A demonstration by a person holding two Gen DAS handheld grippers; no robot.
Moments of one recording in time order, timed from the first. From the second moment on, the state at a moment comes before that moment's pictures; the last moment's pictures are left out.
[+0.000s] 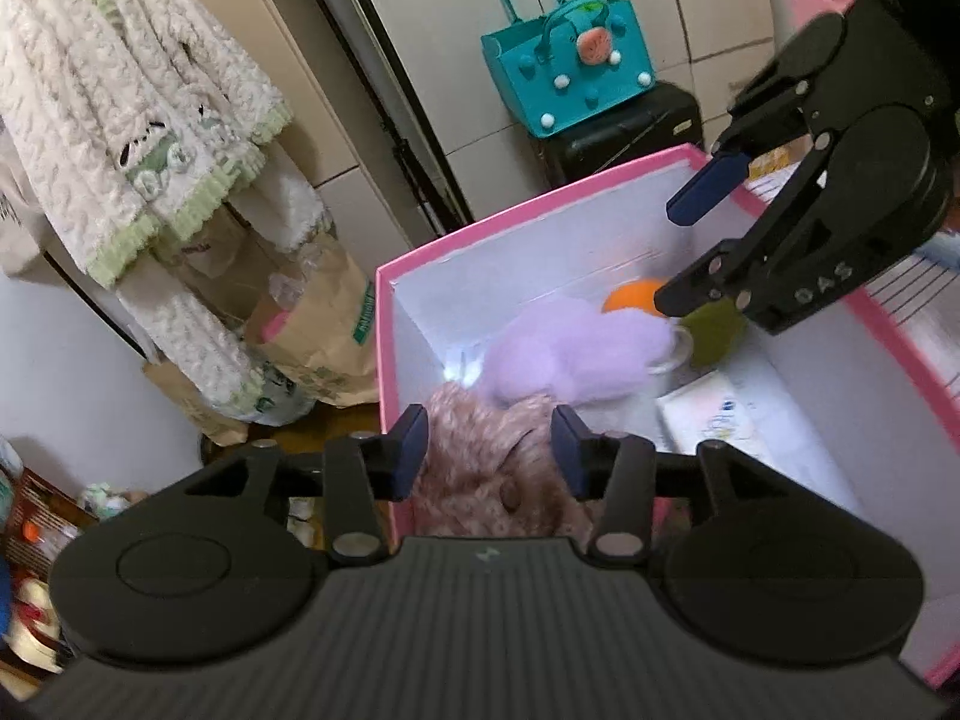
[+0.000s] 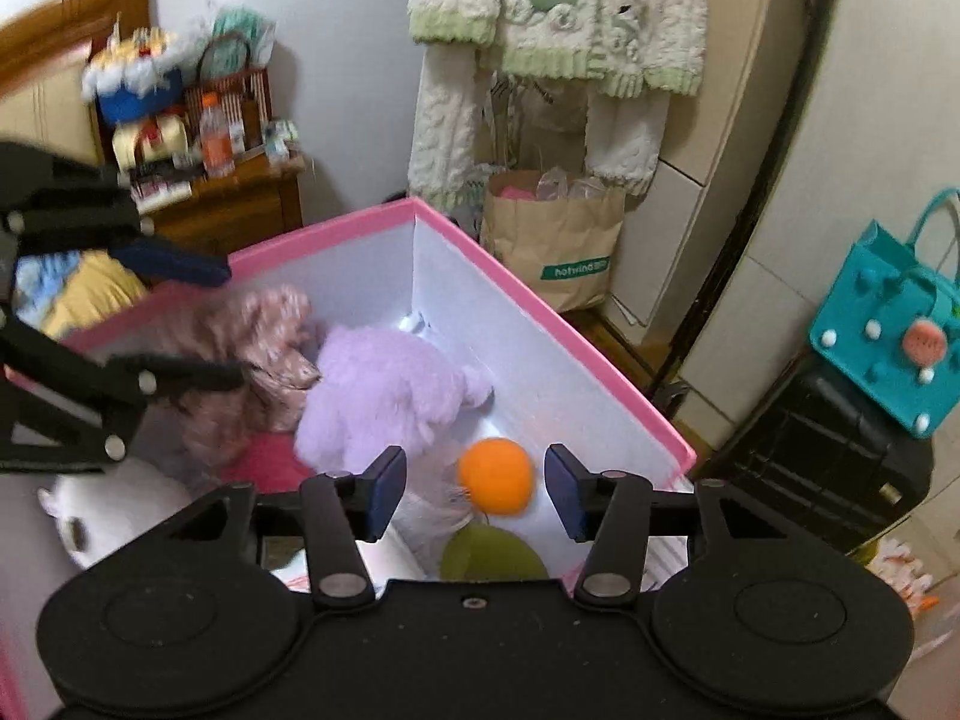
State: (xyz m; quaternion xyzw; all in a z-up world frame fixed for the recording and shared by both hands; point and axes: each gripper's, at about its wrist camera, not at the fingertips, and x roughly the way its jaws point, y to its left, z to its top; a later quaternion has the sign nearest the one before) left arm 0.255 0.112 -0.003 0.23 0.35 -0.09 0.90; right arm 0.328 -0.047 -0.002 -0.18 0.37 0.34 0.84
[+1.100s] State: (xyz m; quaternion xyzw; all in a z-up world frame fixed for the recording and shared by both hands) left arm 0.118 0.063 0.090 0.07 0.41 -0.25 0.87; right arm 0.162 -0.189 0.074 -0.05 0.38 0.37 0.85
